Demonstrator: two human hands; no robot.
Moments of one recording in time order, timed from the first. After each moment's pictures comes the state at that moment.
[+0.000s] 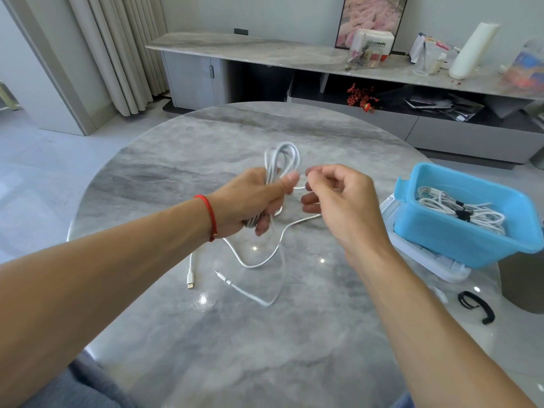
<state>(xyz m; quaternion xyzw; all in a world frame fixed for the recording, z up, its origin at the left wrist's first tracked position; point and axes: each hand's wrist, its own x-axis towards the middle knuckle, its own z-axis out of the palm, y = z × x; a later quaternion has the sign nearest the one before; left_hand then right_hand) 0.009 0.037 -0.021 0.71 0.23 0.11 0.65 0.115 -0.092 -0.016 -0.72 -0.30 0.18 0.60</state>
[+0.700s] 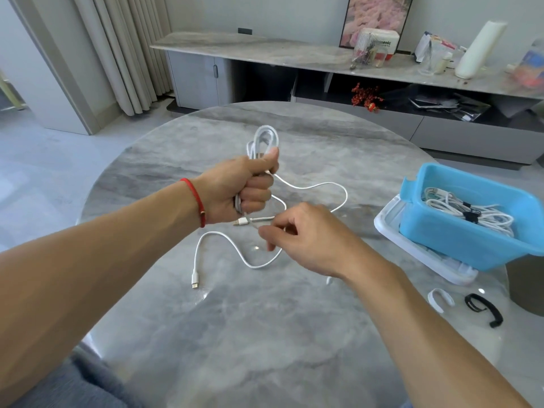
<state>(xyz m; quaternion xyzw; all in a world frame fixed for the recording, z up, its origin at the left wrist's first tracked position) -0.001 0.067 -0.009 0.52 0.23 0.06 0.82 0.093 -0.090 -0.022 -0.76 -0.57 0.21 0.23</state>
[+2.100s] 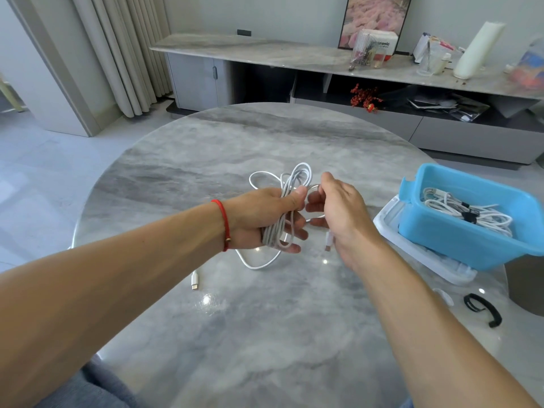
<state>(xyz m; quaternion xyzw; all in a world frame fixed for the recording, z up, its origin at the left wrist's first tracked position) 0.011 0.026 -0.030 0.59 0.24 -0.02 0.77 0.117 -0.079 -0.027 -0.74 -0.23 0.28 0.56</state>
